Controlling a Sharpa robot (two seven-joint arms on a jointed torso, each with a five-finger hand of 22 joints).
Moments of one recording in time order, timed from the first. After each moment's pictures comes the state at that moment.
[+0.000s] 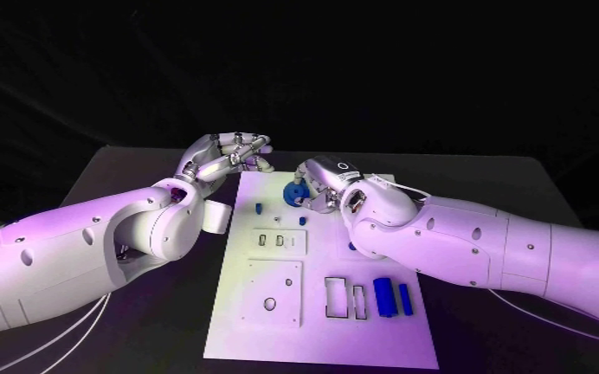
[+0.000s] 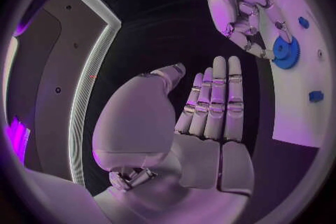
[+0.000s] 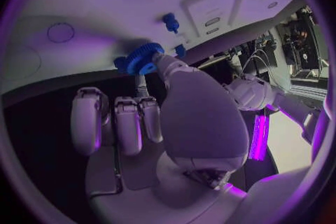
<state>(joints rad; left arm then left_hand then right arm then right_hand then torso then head) 1.21 -0.92 0.00 1.62 -0.08 -0.36 0.46 1.35 -0.17 0.49 0.19 0.13 0.87 0.22 0.25 0.23 1.12 0.15 0.08 0.07 1.11 0.09 0.45 0.46 0.18 1.01 0.19 0.41 0.16 1.27 -0.47 -0.14 1.35 -1.60 -0.49 -0.32 1.39 -0.19 0.38 0.22 0.19 0.91 0.14 0.30 0.42 1.47 0.05 1.50 1.31 1.46 -0.02 1.55 1.31 0.07 1.44 0.08 1.38 1.31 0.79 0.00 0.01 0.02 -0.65</state>
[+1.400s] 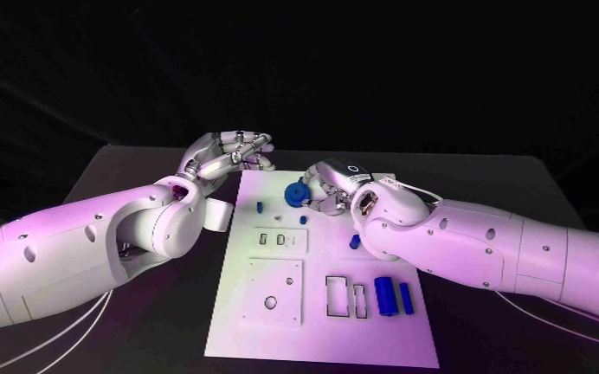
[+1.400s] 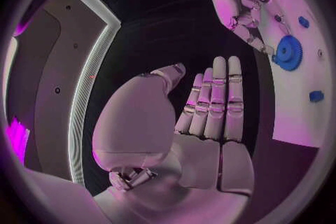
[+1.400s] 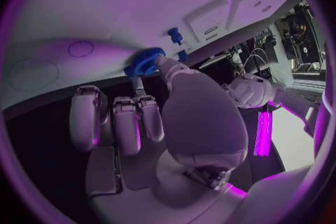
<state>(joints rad) 1.21 -0.92 0.00 1.62 -0.08 -0.36 0.45 1.35 -0.17 0.49 0.19 0.13 0.87 0.22 0.25 0.23 1.11 0.15 0.08 0.07 1.10 0.09 0.45 0.46 0.18 1.01 0.19 0.41 0.16 1.26 -0.51 -0.15 1.37 -1.54 -0.47 -0.29 1.31 -0.20 0.35 0.22 0.19 0.83 0.17 0.17 0.41 1.47 0.08 1.47 1.31 1.47 0.01 1.55 1.31 0.07 1.42 0.11 1.36 1.31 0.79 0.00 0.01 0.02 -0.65</state>
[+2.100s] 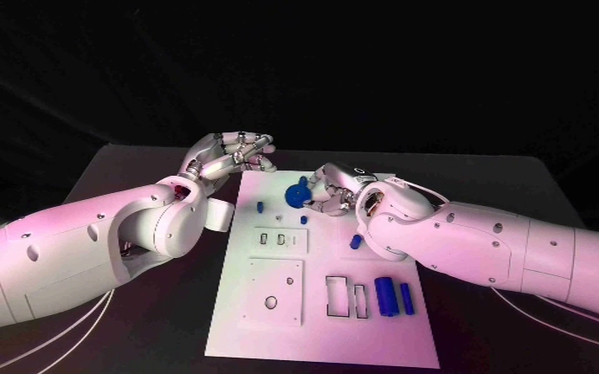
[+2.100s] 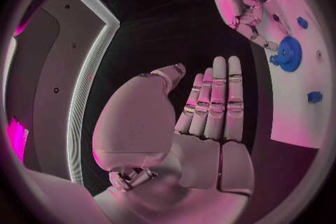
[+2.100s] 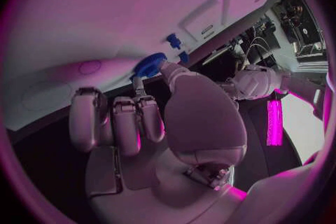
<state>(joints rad) 1.21 -0.92 0.00 1.62 -0.08 -0.36 0.44 1.35 -0.17 0.49 0.20 0.13 0.87 0.22 0.24 0.23 1.11 0.15 0.08 0.07 1.10 0.09 0.45 0.46 0.18 1.01 0.19 0.42 0.16 1.26 -0.54 -0.15 1.38 -1.40 -0.44 -0.29 1.25 -0.17 0.34 0.27 0.19 0.83 0.17 0.16 0.41 1.47 0.08 1.48 1.31 1.47 0.01 1.55 1.31 0.07 1.43 0.11 1.36 1.31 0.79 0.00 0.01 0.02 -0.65</state>
